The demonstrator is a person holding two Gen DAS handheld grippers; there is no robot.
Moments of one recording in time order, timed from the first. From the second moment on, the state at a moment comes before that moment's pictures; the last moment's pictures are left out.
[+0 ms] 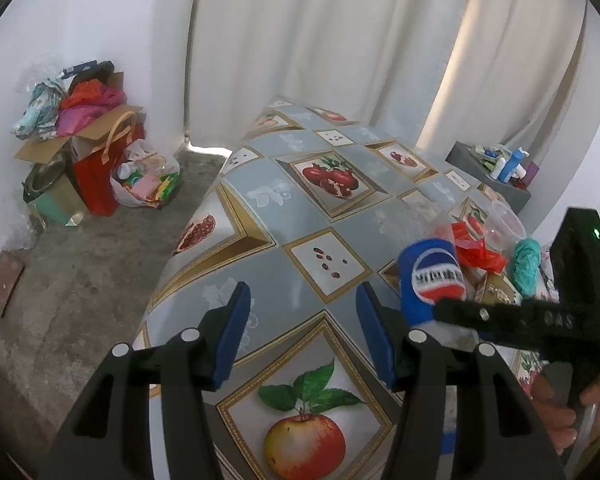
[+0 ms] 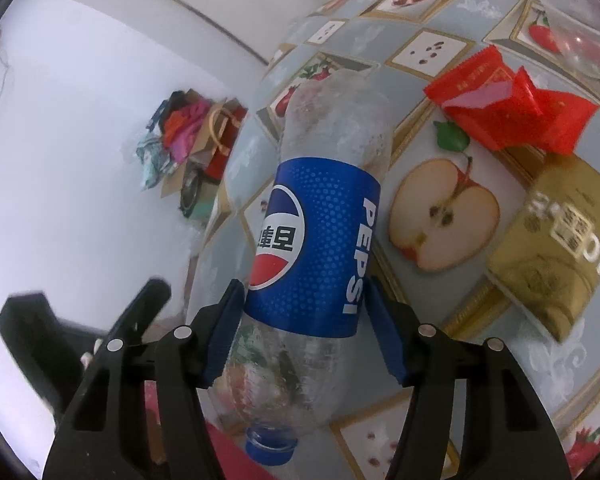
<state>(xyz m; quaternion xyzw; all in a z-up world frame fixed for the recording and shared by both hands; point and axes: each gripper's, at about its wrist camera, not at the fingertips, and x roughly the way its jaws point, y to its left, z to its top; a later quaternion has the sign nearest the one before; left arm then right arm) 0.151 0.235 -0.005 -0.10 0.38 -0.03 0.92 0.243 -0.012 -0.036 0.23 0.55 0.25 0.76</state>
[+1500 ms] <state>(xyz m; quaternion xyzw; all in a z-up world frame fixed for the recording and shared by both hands) 0.201 -0.020 -0.019 0.03 0.44 -0.26 0.86 0.149 -0.271 -0.025 0.34 0.46 0.04 0.82</state>
